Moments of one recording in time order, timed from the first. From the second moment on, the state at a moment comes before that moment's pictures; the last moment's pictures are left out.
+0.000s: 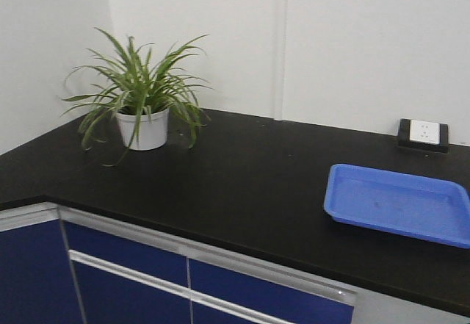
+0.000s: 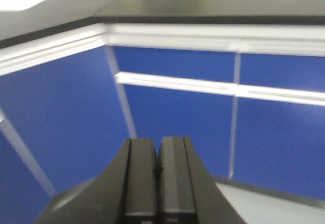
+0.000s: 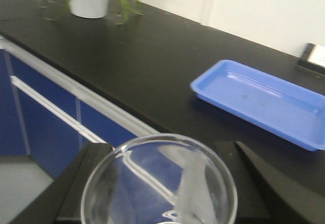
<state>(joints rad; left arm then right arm) -0.01 -0.02 0.03 0.06 0.37 0.02 0.37 0.48 -0.46 -0.41 0.35 0.32</state>
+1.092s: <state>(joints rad) -0.01 -0.02 0.03 0.06 0.37 0.02 0.37 0.48 -0.46 -0.41 0.35 0.32</state>
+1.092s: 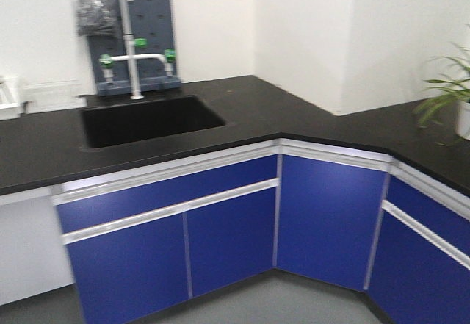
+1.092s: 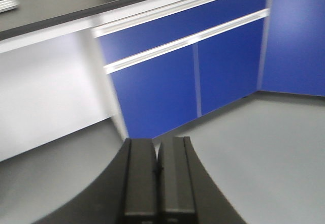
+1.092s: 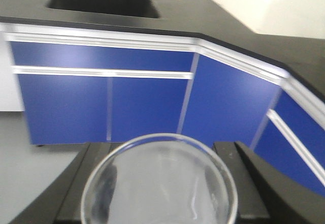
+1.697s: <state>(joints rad) -0.01 -0.02 0.03 0.06 0.37 0.02 0.37 0.48 -0.46 -0.41 0.35 0.32</state>
